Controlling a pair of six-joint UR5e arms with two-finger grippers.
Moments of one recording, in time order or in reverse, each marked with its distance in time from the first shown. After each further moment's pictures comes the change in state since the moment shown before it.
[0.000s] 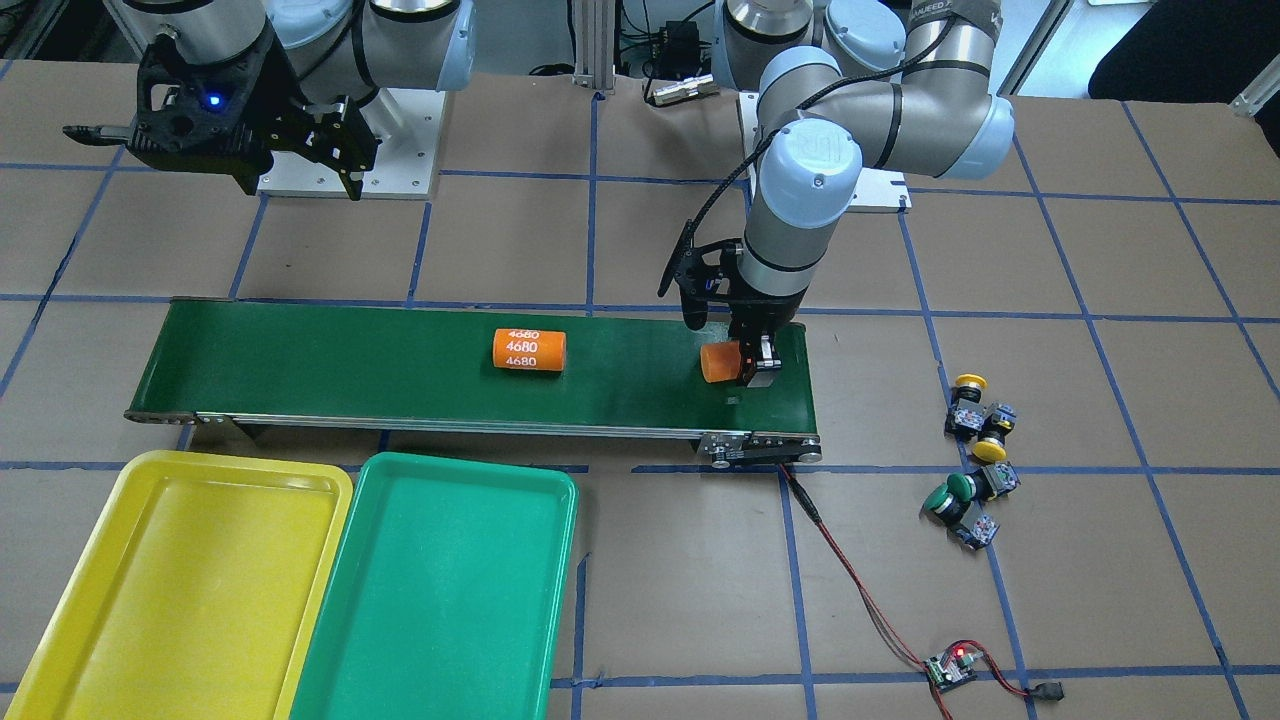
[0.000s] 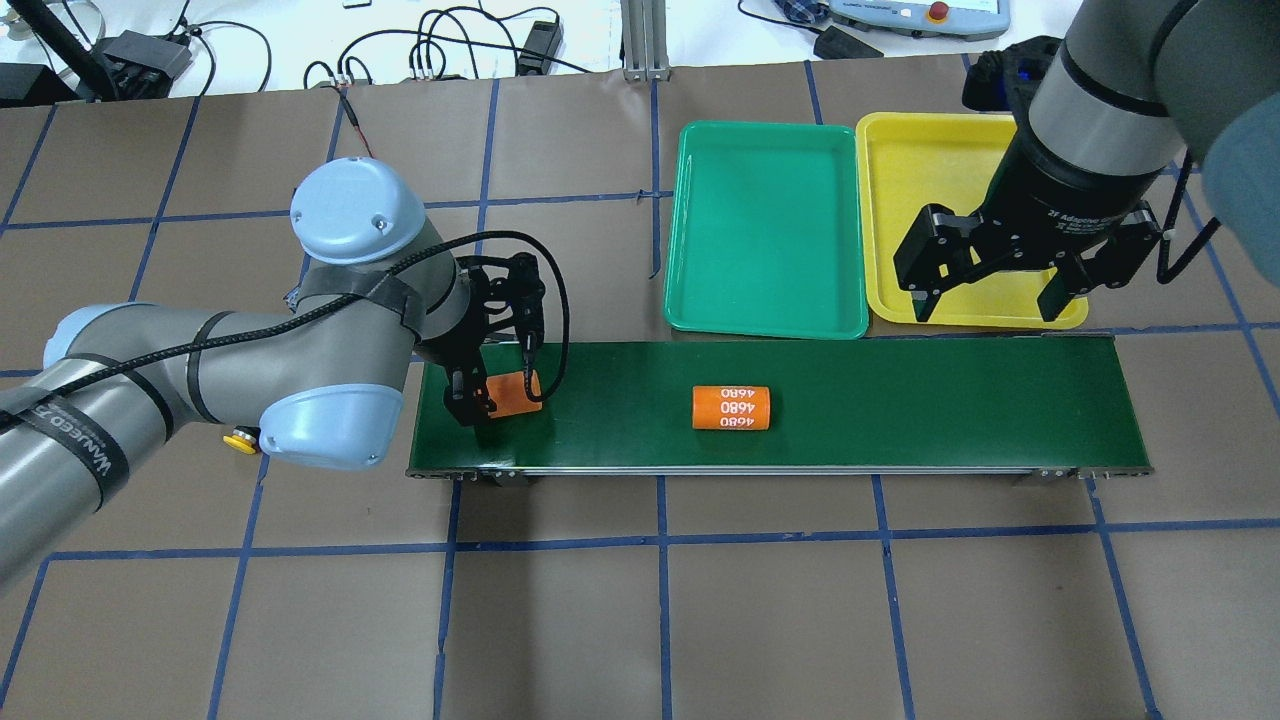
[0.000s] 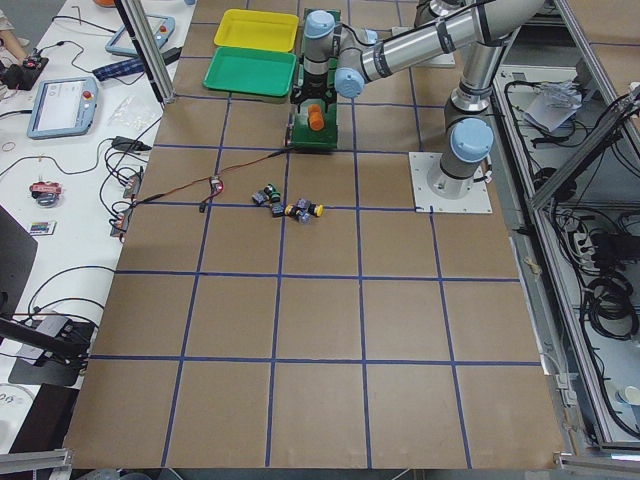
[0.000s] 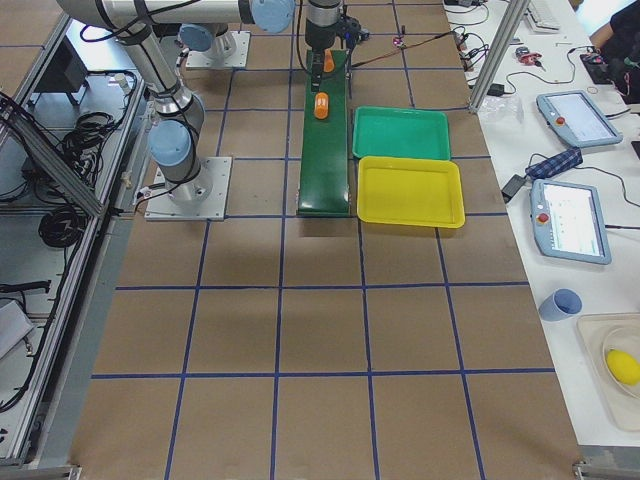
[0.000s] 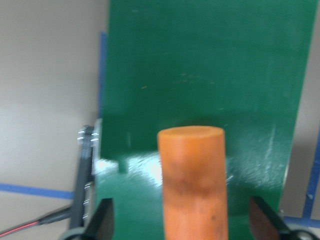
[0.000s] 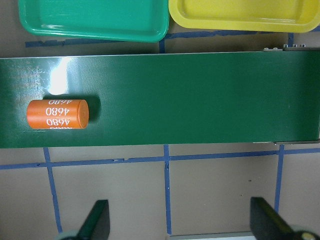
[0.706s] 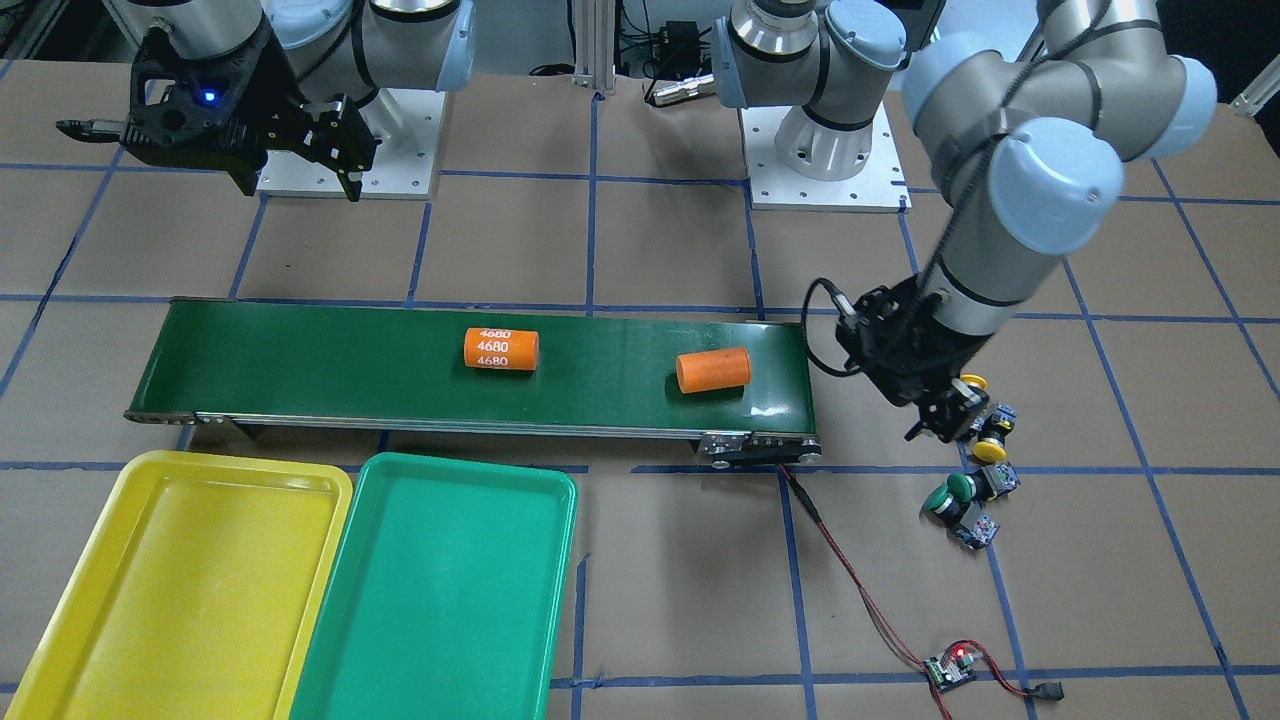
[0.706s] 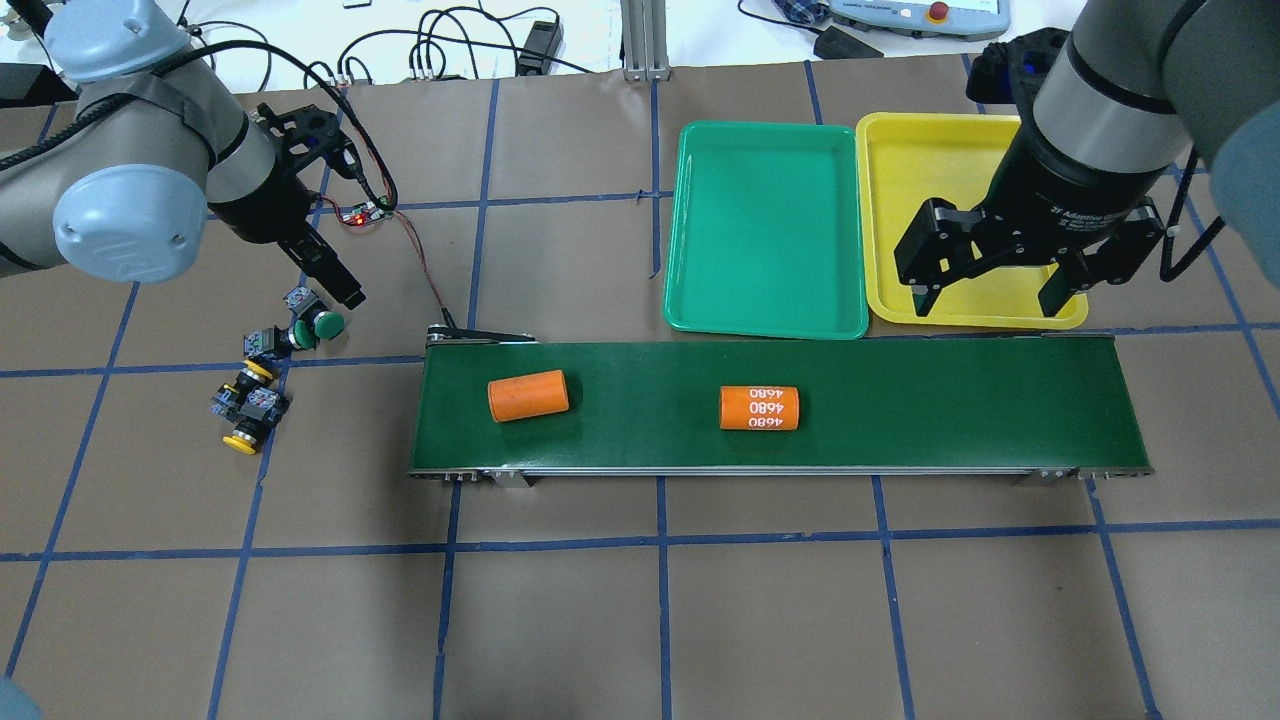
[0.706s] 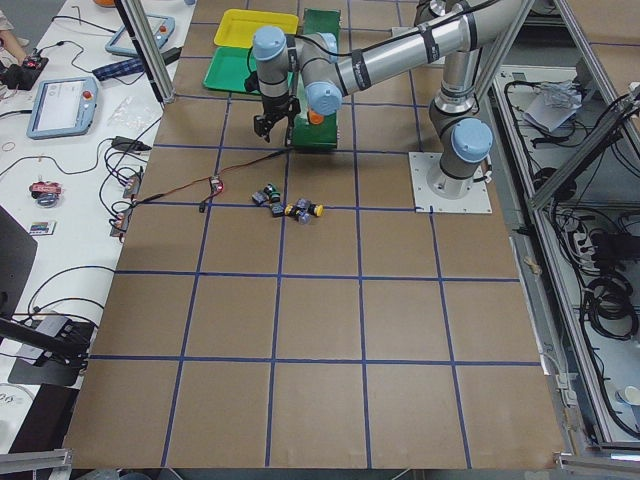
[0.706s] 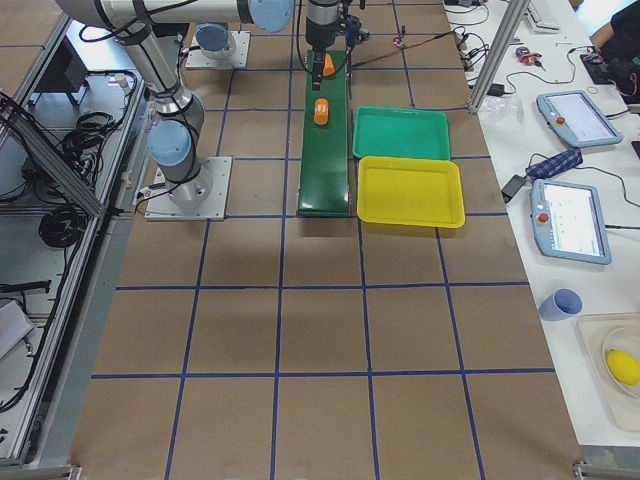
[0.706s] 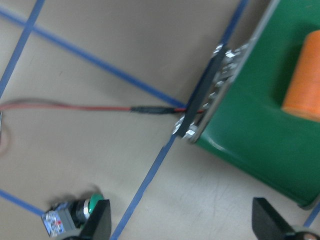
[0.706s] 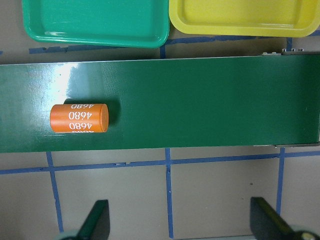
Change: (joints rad) left arm 0.319 -0.164 0.291 -0.244 -0.033 -0.426; right arm -0.001 -0.005 0.000 -0.011 0.003 0.005
